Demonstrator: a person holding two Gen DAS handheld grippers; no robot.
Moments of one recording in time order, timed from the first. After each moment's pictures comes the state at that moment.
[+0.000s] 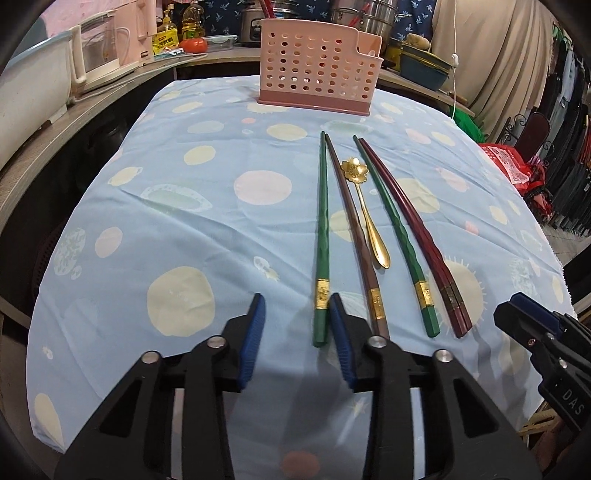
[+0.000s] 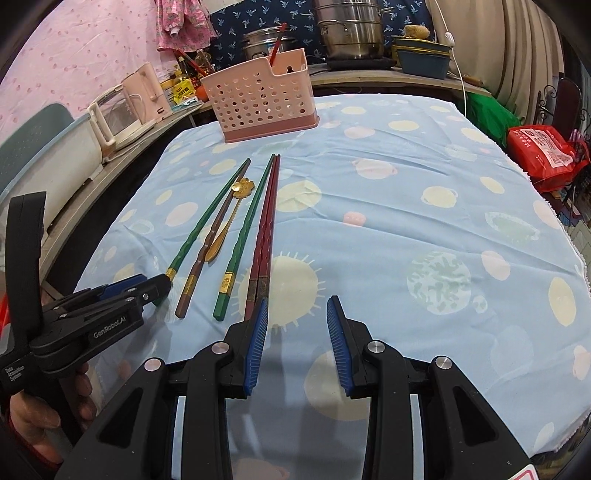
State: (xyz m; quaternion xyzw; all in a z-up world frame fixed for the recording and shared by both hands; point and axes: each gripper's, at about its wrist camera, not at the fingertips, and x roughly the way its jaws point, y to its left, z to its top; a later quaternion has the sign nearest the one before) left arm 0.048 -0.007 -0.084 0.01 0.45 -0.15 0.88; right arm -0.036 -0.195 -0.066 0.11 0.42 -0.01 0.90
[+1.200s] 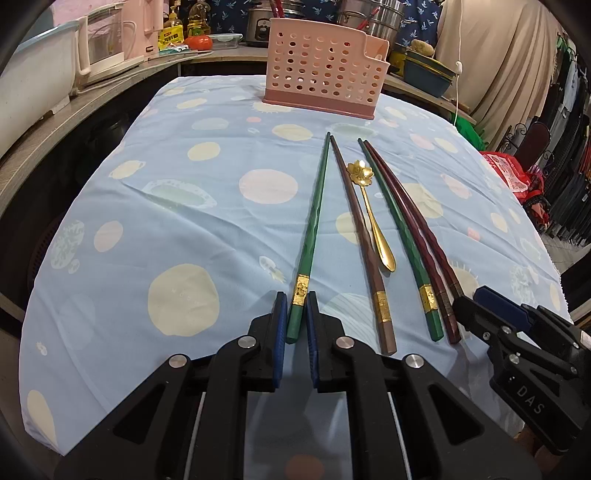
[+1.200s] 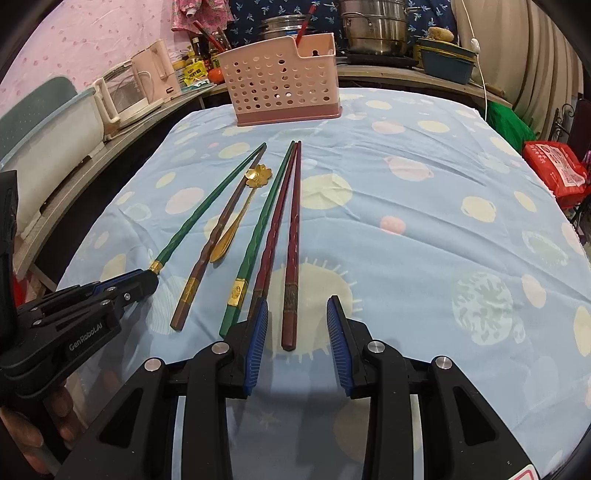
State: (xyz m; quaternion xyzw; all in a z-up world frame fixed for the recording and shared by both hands) left arm 0.052 -0.002 -0.086 -0.01 0.45 -0.15 0.88; right arm -0.006 -0.172 -0.081 0.08 0.43 0.01 0.90
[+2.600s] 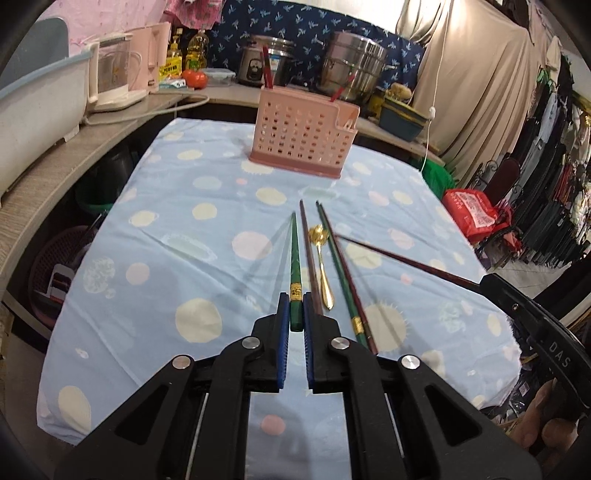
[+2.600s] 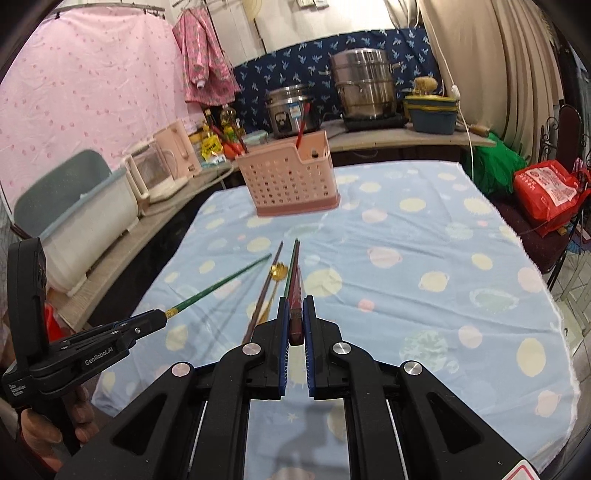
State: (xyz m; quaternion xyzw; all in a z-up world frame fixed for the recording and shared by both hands) left arm 0.017 0.019 0.002 -0.06 0.39 -0.18 0.90; right arm -0.056 -0.205 0.023 0.13 0.31 0.02 0.94
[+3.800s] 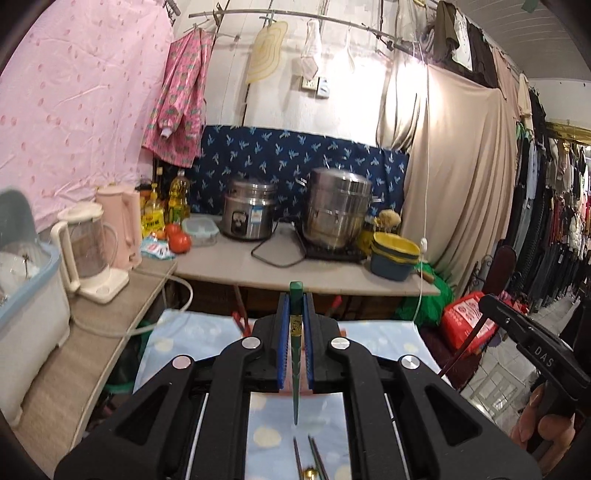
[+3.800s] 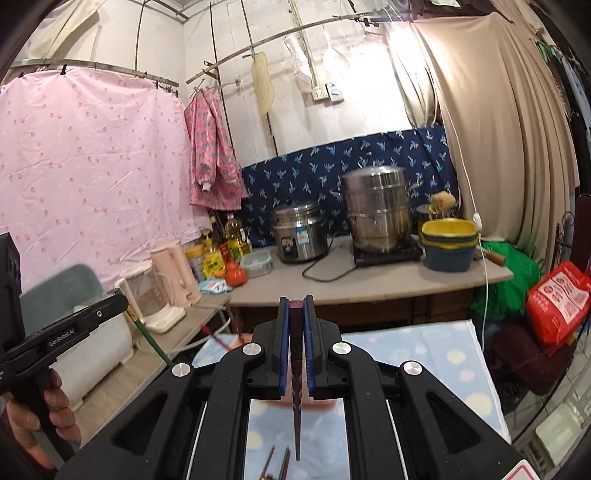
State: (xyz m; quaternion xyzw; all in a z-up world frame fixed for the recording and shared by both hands) left arm 0.170 -0.014 0.214 -0.05 0.18 -0.18 0.97; right arm 0.110 -0.267 0.201 0.11 0.14 0.02 0.98
